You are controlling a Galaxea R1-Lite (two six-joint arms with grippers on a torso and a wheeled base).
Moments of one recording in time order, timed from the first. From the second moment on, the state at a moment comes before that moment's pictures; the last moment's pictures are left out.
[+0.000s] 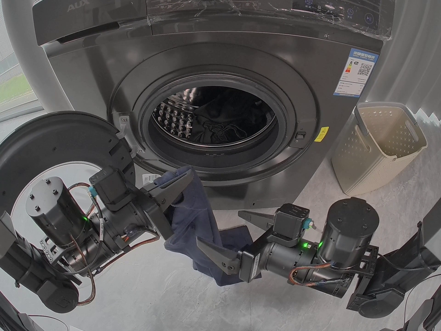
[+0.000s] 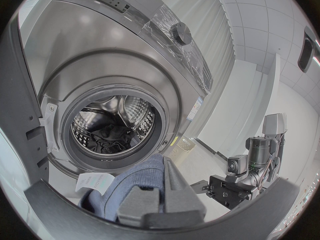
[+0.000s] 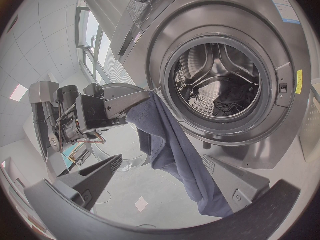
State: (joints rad) left arm -0.61 1.71 -0.36 -1.55 -0.17 -0.21; right arm 0.94 1.87 -0.57 -1.22 -0.06 0.21
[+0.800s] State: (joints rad) left arm -0.60 1.71 -0.37 -1.55 -0.15 -0.21; right arm 0.94 2.01 -0.73 -1.27 -0.05 0.18
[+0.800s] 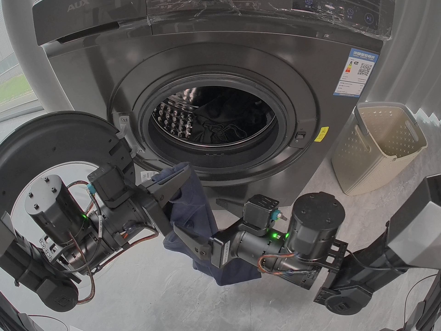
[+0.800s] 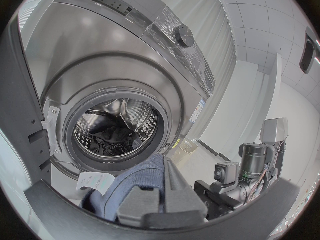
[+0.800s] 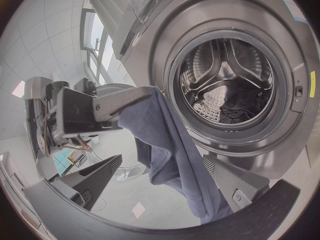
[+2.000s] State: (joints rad) left arm -0.60 1.71 -0.39 -1.55 -0.14 -0.21; right arm 0.72 2.05 -0.84 -1.12 -0.06 0.12
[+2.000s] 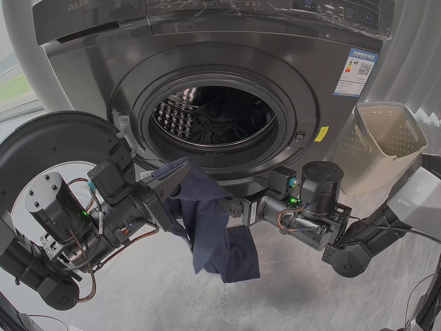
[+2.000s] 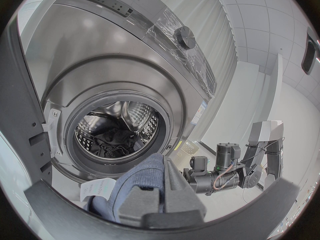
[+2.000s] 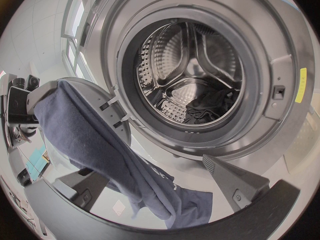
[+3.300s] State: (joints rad) left arm -0.60 1.73 -0.39 -1.55 -0.13 -0.21; right arm 0.82 2.13 -0.87 -1.27 0.00 0.13
